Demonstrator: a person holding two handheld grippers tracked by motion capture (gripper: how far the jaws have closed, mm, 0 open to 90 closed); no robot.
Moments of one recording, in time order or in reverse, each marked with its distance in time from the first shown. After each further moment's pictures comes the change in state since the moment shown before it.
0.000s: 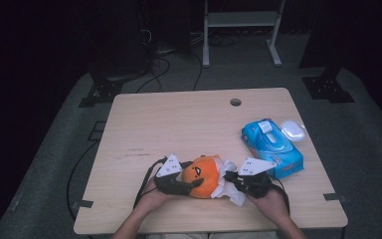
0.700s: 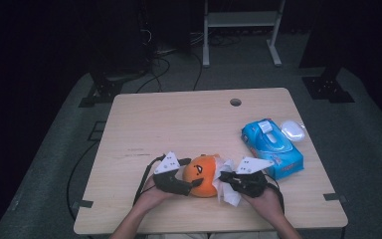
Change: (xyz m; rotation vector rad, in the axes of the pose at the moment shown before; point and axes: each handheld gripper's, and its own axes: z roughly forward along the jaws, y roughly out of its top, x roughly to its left) left arm 0.000 0.009 -0.009 -0.033 -0.019 0.006; right arm -0.006 -0.003 0.009 -0.038 0.047 0.070
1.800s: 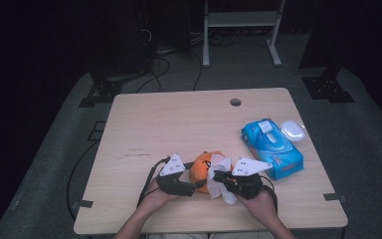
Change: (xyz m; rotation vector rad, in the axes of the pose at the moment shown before) left arm -0.015 0.002 0.013 0.071 0.020 0.021; right arm 0.022 0.015 0.003 -0.079 0.013 -0.034
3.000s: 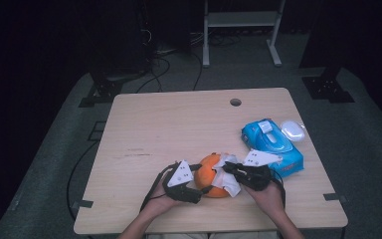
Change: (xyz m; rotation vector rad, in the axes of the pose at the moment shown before) left arm -0.012 0.003 0.007 -0.052 0.001 0.029; right arm -0.034 -0.010 -0.012 0.004 -0.087 0.070
